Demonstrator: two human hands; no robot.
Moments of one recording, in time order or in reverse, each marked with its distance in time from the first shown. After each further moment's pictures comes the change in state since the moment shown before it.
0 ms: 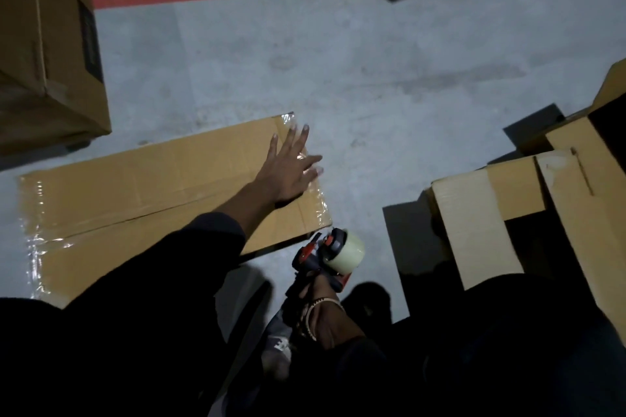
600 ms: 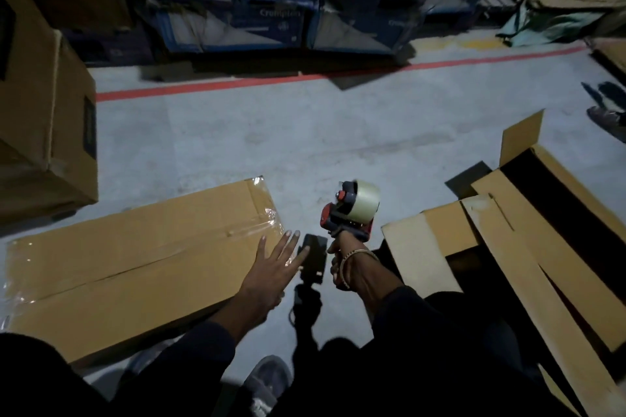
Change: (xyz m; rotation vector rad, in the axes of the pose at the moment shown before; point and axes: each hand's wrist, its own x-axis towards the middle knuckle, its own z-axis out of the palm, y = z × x) left_hand -0.082 0.072 0.056 0.456 -0.103 0.085; right_hand -0.077 -0.190 -0.033 -0.104 0.102 -0.324
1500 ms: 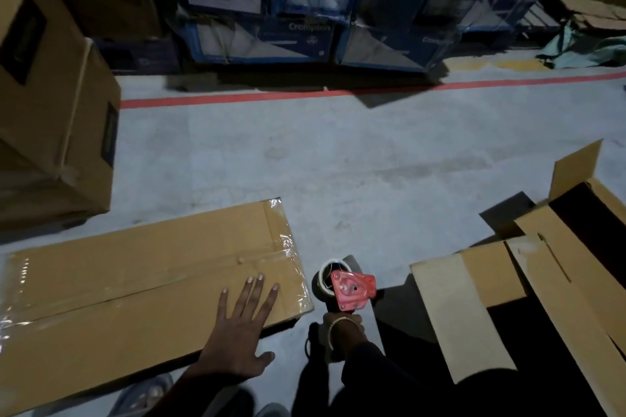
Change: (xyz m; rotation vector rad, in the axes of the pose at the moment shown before) left_hand -0.064 -0.032 0.036 -0.319 0.080 -0.169; right_hand 0.165 0.119 0.039 -0.719 0.138 -0.051
